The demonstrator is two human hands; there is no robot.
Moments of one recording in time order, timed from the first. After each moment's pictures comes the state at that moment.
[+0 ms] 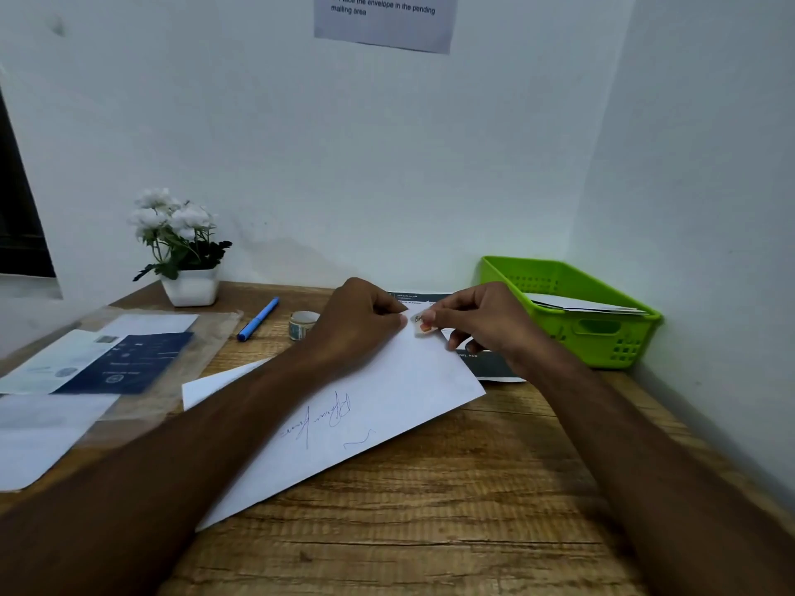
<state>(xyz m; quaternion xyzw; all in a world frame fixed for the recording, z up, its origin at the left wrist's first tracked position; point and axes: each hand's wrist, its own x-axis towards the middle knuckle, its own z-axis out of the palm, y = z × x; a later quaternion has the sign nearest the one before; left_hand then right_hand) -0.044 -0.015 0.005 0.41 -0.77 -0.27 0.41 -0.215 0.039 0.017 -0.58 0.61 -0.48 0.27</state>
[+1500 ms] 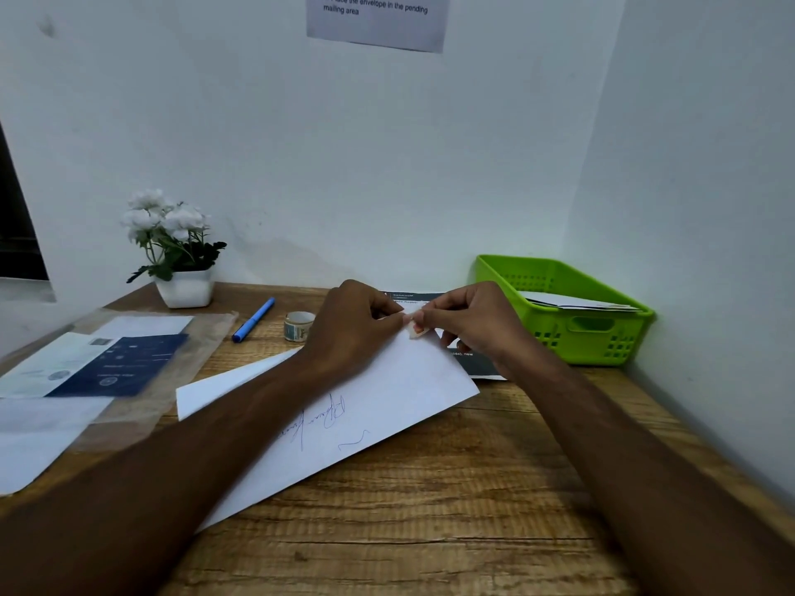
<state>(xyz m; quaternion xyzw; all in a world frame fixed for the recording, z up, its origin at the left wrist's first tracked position) -0.047 -0.023 -0.006 0.36 -0.80 -0.20 0.44 -0.208 0.038 0.013 -0.57 0.62 -0.49 0.22</state>
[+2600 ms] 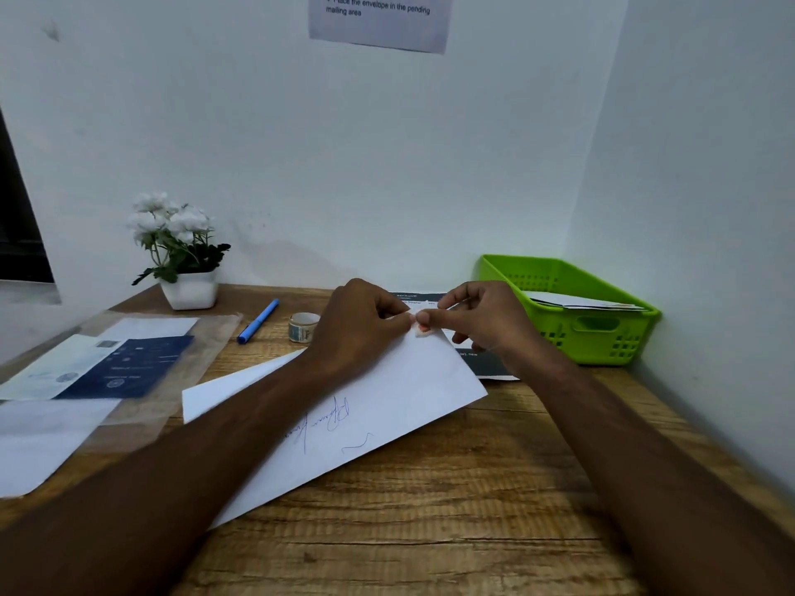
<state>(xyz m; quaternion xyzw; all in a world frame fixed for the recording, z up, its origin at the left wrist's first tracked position) -0.046 -0.018 -0.003 0.36 -0.79 -0.20 0.45 -0.210 0.036 0.016 -0.54 0.65 -0.49 0.20</state>
